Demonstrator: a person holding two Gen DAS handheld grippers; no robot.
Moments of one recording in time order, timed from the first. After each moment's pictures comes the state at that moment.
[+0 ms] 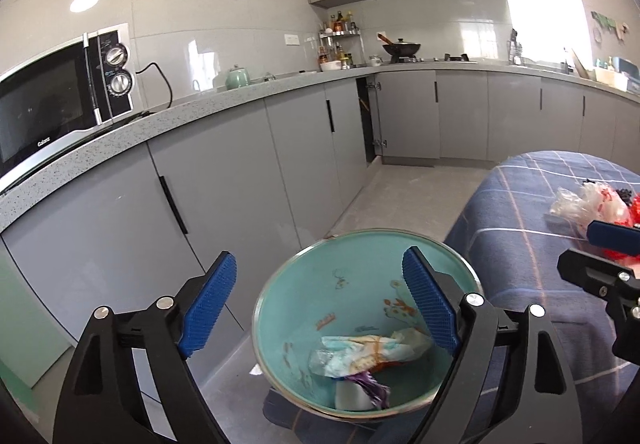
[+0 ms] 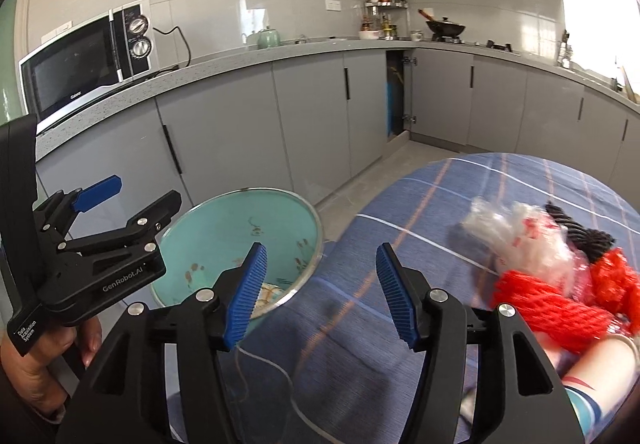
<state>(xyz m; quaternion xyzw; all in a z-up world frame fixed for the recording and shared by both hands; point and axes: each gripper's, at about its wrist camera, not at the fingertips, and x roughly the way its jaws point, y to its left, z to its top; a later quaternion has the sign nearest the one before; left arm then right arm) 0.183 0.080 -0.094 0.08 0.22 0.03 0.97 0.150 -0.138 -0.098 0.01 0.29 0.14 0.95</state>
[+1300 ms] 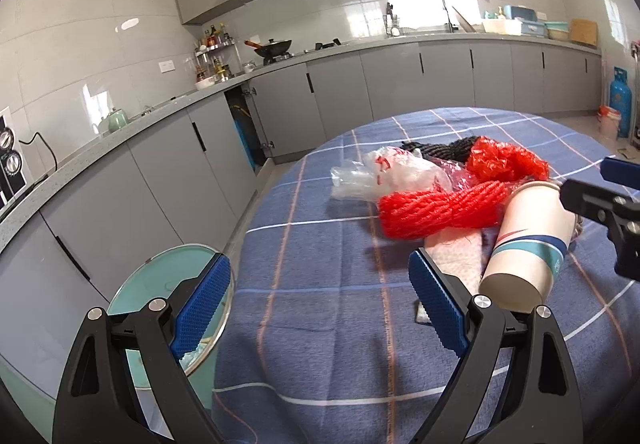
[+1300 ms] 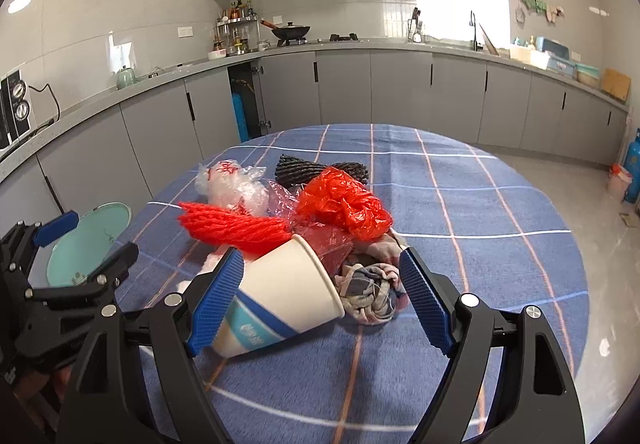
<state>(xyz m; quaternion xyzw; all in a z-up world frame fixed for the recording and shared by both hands) 0.122 -0.111 -0.112 0.17 0.23 -0.15 0.95 0.051 -0.319 -0.102 0.07 0.28 -0.10 0.95</state>
